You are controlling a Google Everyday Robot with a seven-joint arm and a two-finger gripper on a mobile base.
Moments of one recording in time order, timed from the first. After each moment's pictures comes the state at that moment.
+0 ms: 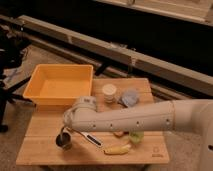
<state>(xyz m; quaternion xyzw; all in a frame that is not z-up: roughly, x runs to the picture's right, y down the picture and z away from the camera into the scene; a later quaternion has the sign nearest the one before) -0.194 0.155 0.713 -0.01 -0.30 -0.47 0.83</state>
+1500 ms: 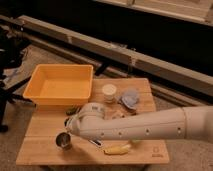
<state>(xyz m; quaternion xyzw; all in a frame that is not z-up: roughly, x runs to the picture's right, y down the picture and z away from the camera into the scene) -0.177 0.181 0.698 -0.01 -0.32 -0.47 0.82</state>
